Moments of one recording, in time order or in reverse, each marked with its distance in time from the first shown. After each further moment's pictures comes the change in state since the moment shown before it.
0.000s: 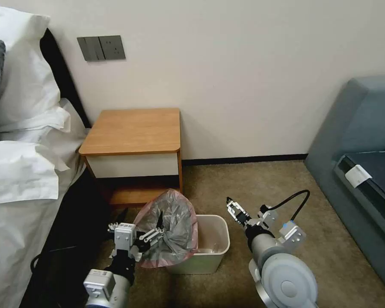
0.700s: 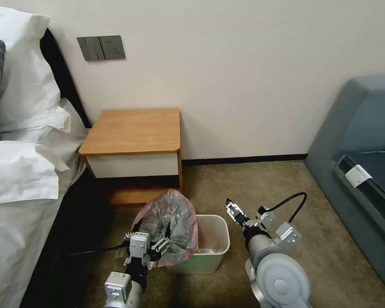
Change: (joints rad) left arm -0.023 0.012 0.056 0.069 -0.036 0.019 -0.036; right arm -0.002 0.043 -0.008 -0.040 -0.038 0.011 -0.002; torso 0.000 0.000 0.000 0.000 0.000
